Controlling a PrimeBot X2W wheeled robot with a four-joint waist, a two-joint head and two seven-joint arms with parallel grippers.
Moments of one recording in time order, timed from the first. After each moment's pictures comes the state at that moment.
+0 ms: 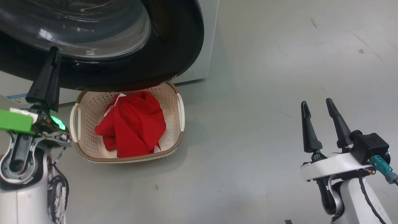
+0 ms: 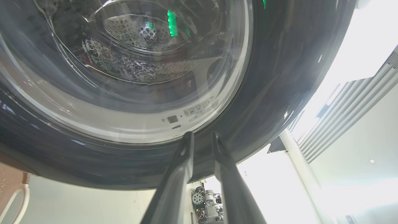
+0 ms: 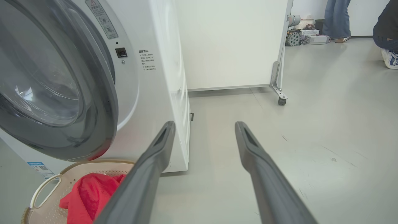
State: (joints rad) left arm -0.42 0.04 0.15 0.05 -1.62 -0.12 0.37; right arm -0.12 -0.07 0.11 0.10 0.29 0.05 -0.25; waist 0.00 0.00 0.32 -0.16
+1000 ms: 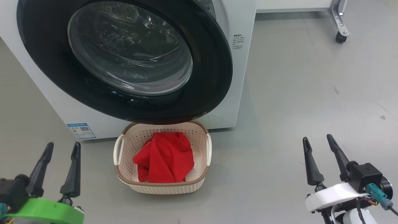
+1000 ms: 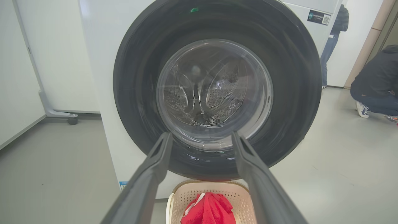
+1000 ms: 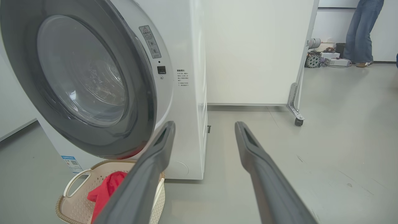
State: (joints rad) left arm 0.08 0.27 -0.05 -0.14 -0.60 -0.12 -0.05; right arm 0.03 -0.09 0.10 0.12 0.25 0.05 -0.25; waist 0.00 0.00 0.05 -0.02
